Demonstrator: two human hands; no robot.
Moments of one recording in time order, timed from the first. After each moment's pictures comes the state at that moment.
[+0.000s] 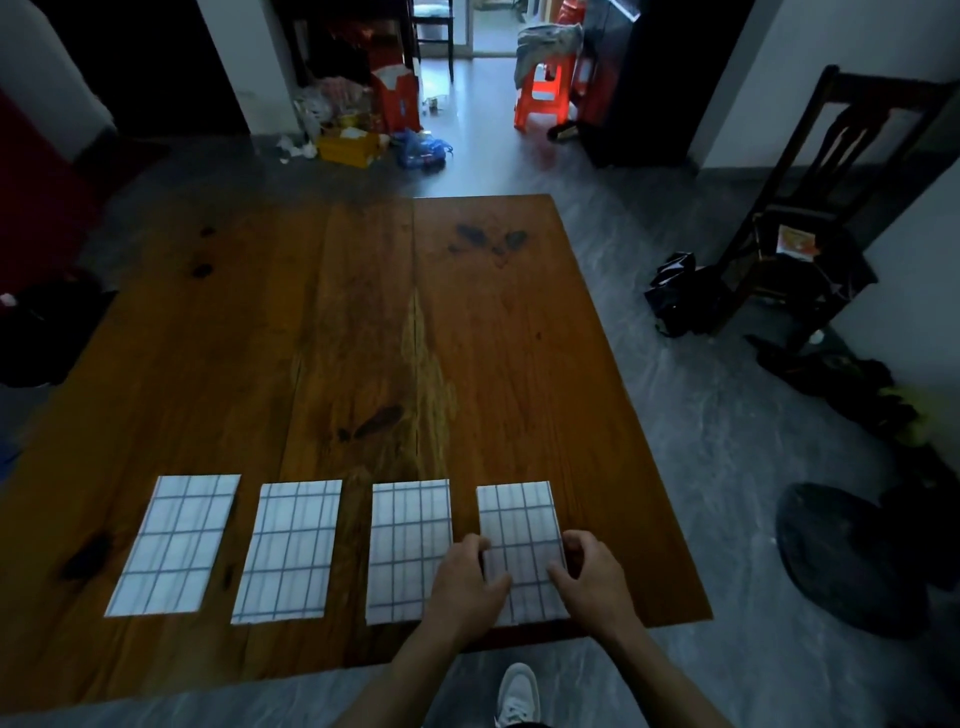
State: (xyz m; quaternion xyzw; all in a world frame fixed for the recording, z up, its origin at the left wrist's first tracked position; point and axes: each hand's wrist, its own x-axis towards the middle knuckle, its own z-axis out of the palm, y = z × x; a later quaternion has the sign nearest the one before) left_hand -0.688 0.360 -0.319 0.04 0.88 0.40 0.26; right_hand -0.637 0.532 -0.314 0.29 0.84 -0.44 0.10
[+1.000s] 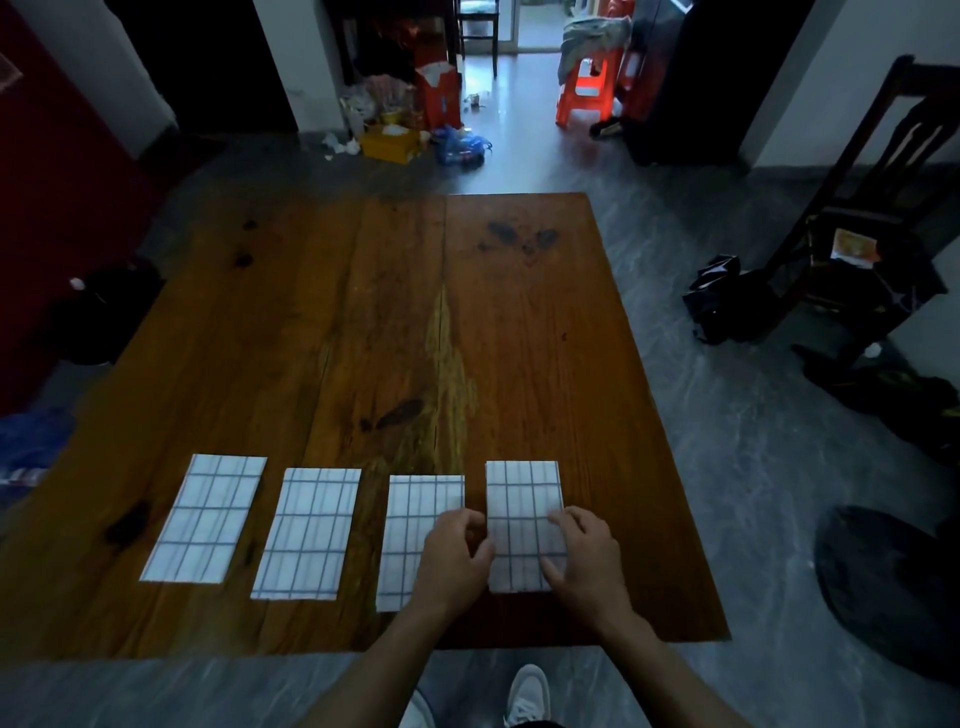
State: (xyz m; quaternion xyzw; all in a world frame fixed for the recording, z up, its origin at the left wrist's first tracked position) left_hand -0.708 0.348 -0.307 0.04 0.91 0.40 0.14; right_hand -0.660 0.532 -0.318 0.12 0.95 -0.27 0.06
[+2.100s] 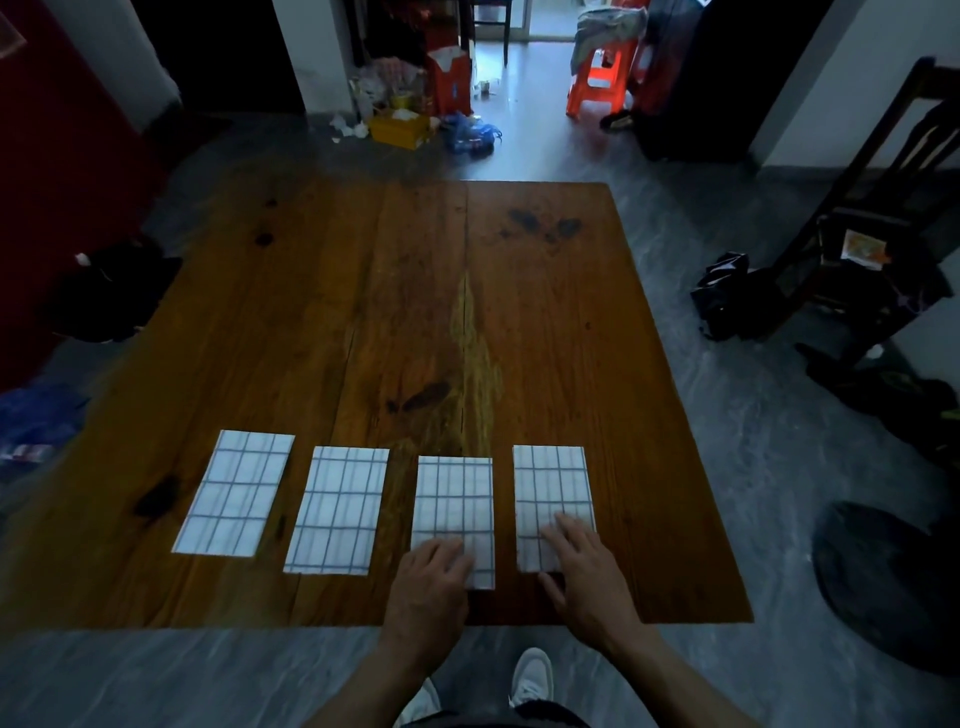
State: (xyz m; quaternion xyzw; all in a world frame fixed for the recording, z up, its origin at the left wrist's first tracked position) left_hand -0.660 0.266 -0.327 0.24 0.96 0.14 0.09; right_hand -0.635 0.491 -0.323 0.03 0.97 -0.19 0.15
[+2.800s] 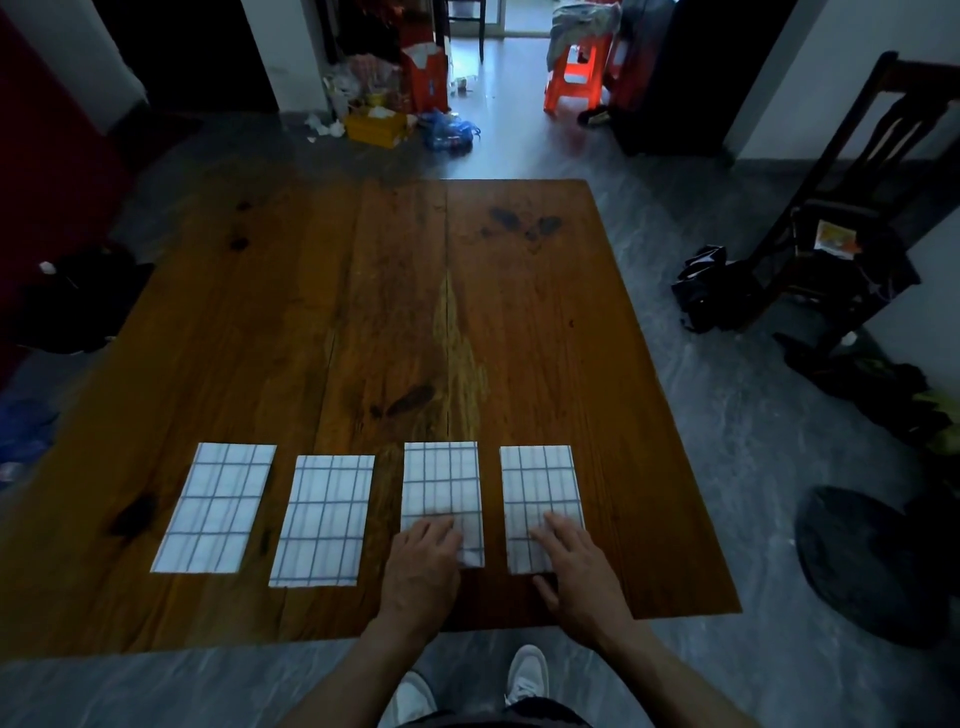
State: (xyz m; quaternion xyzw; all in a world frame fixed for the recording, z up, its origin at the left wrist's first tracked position) left_hand -0.694 0.277 -0.333 0.22 0.96 0.12 0.06; right_hand -0.635 0.493 -0.320 0.03 0.97 -0.20 0.15
